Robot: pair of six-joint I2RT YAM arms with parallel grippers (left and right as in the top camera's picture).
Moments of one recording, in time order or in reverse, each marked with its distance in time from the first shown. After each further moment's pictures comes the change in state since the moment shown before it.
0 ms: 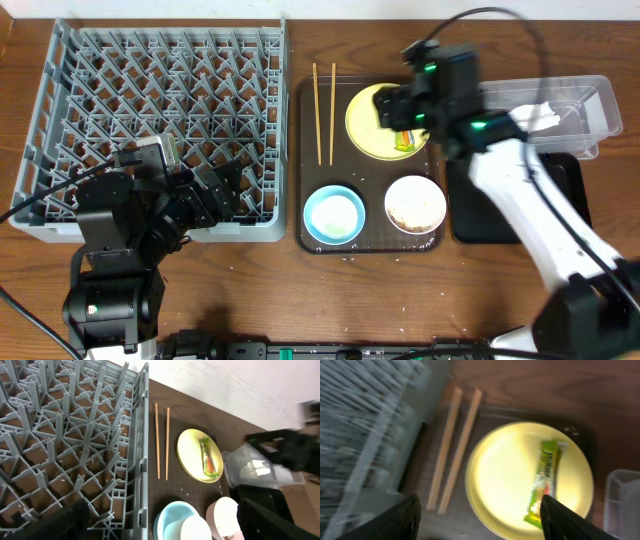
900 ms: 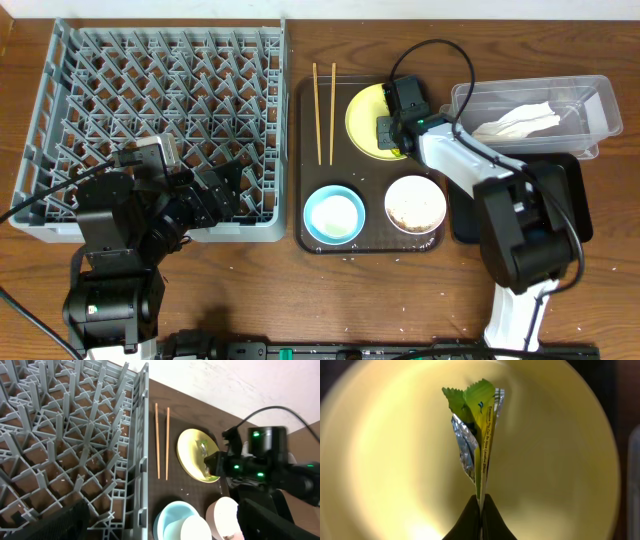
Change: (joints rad) left arm 0.000 0.000 0.000 0.000 0.000 0.000; right arm -0.005 0.336 -0.004 0.092 0.203 0.039
